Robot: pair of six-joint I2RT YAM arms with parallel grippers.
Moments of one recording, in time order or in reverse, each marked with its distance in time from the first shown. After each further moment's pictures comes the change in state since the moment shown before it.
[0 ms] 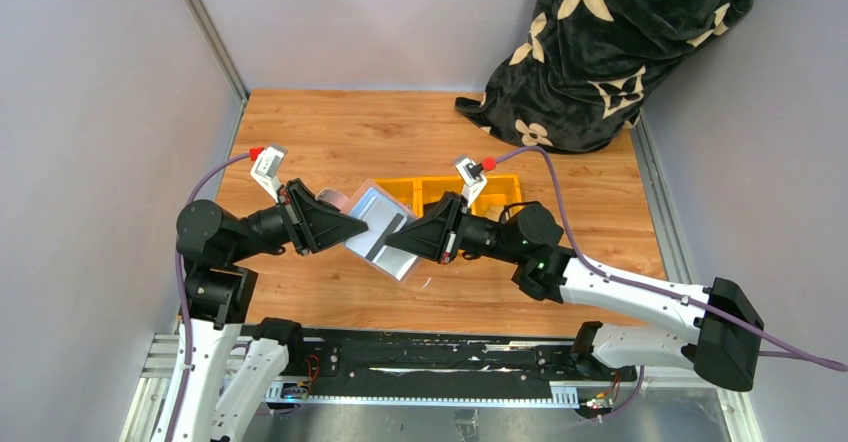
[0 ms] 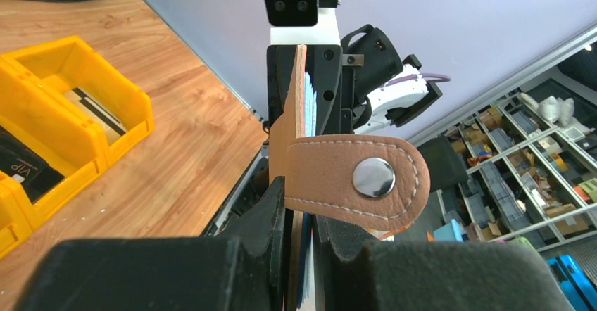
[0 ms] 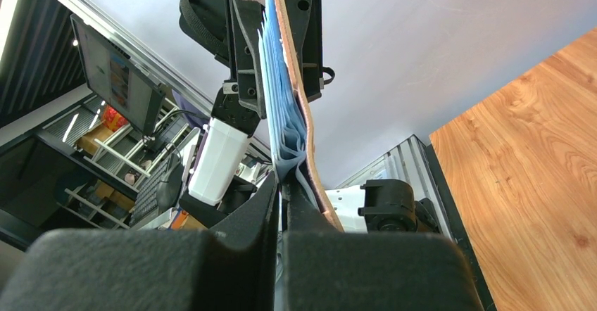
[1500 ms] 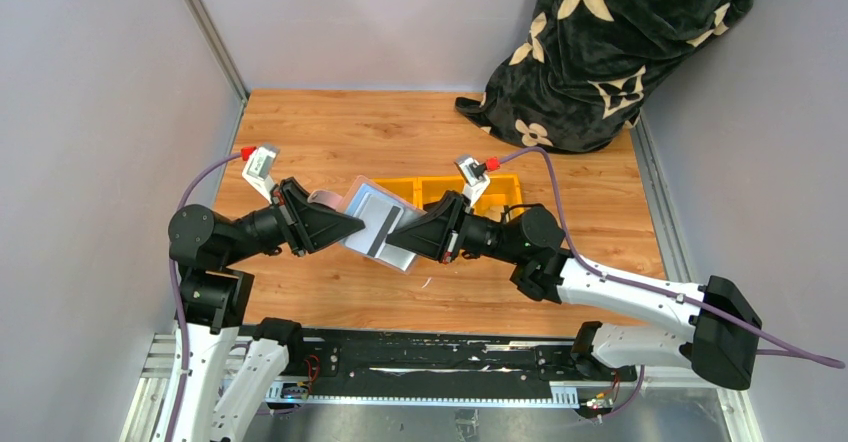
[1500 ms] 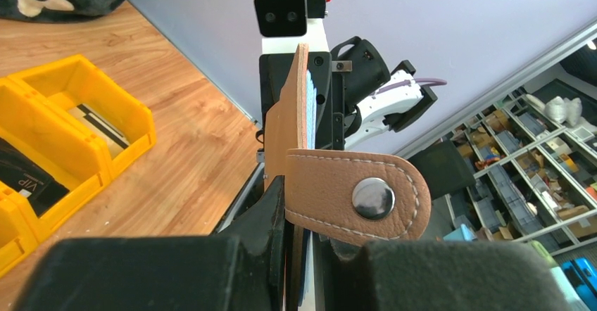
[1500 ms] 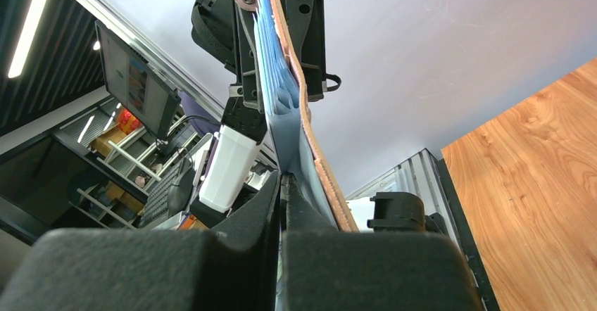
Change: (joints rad) left arm 0.002 -0.011 0.024 -0.001 -0.013 0.002; right arm 0.001 0.013 -0.015 0.085 -0.004 0.024
